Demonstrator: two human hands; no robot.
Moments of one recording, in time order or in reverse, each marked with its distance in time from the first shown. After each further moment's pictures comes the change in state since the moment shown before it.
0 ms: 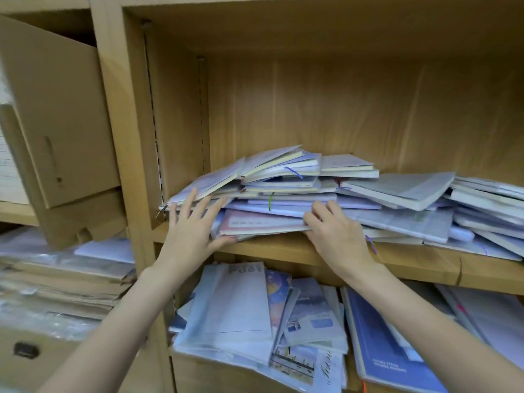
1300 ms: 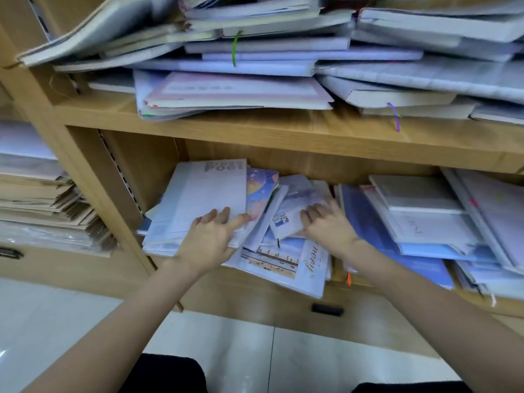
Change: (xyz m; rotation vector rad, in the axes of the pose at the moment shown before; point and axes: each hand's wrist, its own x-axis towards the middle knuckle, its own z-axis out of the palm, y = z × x) left_hand -0.110 0.065 0.165 -0.077 -0.555 0.148; right_hand -0.182 -0.001 0.173 -0.139 -0.557 -0.274
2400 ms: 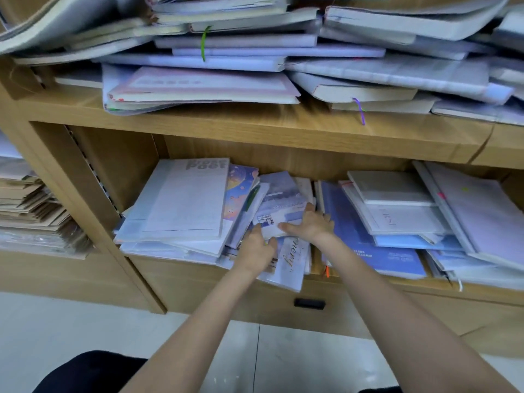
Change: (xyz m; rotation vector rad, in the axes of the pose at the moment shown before) left_hand 0.035 0.116 0.025 -0.914 -0.094 -0.491; right_hand 0.001 -0.001 -0.011 0.876 -0.660 0.788
